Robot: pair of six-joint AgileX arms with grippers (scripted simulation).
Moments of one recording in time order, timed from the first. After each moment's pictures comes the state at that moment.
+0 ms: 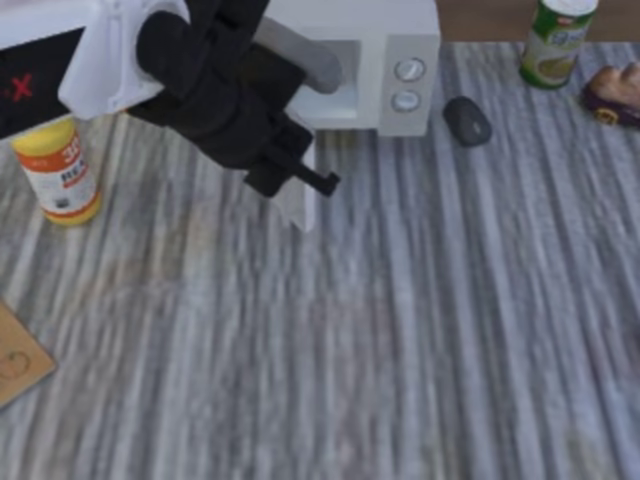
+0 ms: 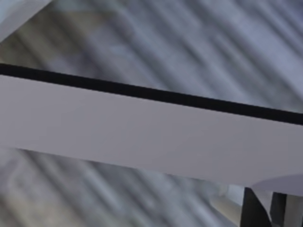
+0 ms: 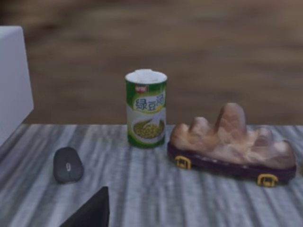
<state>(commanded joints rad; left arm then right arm) -0.51 1.81 1.43 -0.68 0.12 0.21 0.00 0.00 0.00 0.00 0.00 0.00</state>
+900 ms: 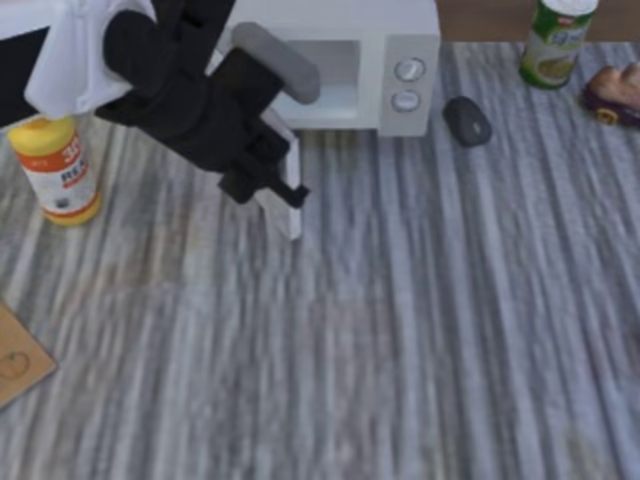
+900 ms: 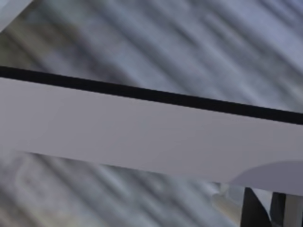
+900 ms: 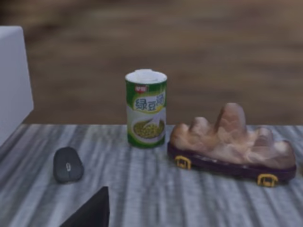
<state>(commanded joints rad) -0.46 1.77 1.39 -0.69 0.19 0.34 0.00 0.00 0.00 0.00 0.00 0.00</state>
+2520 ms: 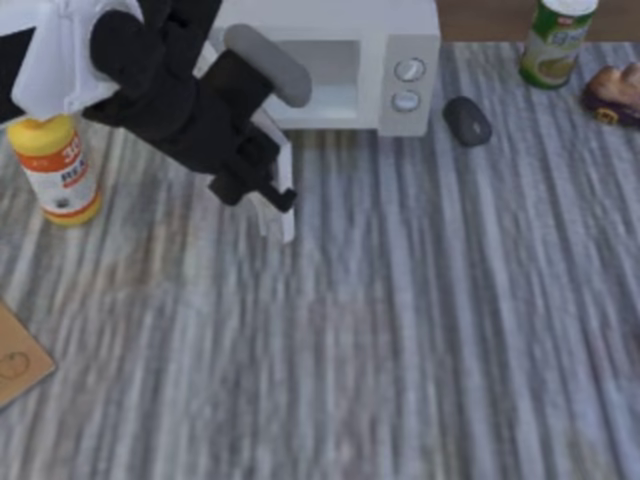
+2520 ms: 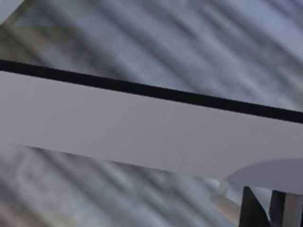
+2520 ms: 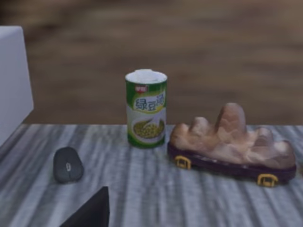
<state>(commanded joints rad) -0.45 1.76 1.38 -0.70 0.21 0.38 0.00 0.00 0.00 0.00 0.00 0.00</state>
